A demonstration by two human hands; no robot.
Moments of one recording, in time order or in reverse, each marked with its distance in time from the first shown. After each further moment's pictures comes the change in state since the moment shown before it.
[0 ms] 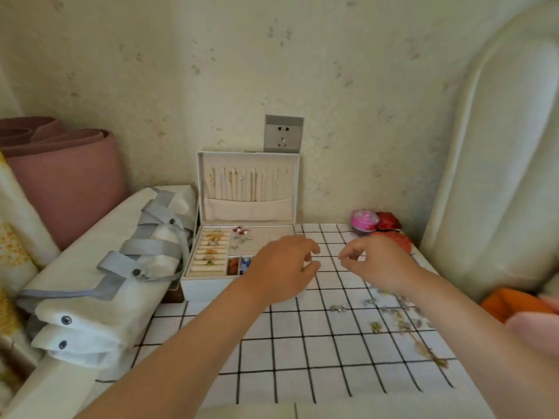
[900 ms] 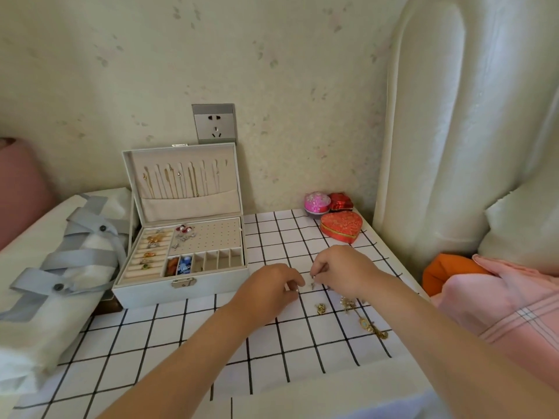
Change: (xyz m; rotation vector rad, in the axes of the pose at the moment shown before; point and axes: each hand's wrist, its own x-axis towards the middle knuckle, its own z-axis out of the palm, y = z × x) left_hand 0.007 0.049 0.084 -0.115 -0.228 -0.053; right_hand -0.032 0.065 0.014 -0.026 -0.154 0.114
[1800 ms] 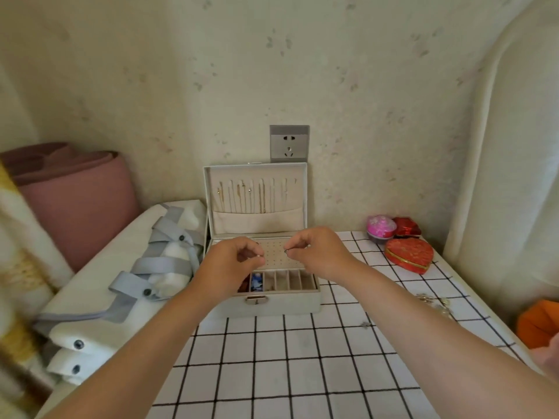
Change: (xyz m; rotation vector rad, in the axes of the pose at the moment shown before) left_hand -0.052 -0.109 -0.132 -0.407 0.406 -0.330; right_hand 0.085 -0.155 0.022 0.548 0.081 -0.155
